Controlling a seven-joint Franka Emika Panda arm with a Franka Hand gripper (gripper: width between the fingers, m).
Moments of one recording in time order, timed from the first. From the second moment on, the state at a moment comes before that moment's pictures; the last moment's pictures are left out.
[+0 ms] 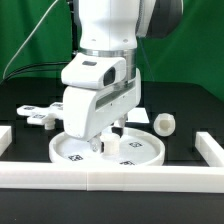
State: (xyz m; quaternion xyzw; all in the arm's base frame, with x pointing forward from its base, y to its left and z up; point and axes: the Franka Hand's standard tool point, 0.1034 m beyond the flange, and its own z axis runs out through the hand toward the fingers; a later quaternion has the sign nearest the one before) arm 0.561 -0.031 0.018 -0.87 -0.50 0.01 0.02
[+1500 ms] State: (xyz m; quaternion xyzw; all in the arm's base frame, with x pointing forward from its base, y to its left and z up) arm 0.565 0.010 0.018 -0.85 -0.53 0.00 0.03
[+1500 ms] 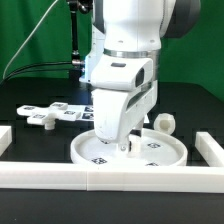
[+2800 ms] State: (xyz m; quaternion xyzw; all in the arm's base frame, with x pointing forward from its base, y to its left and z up) arm 0.564 0.041 0.019 -0.86 -0.51 0.01 0.03
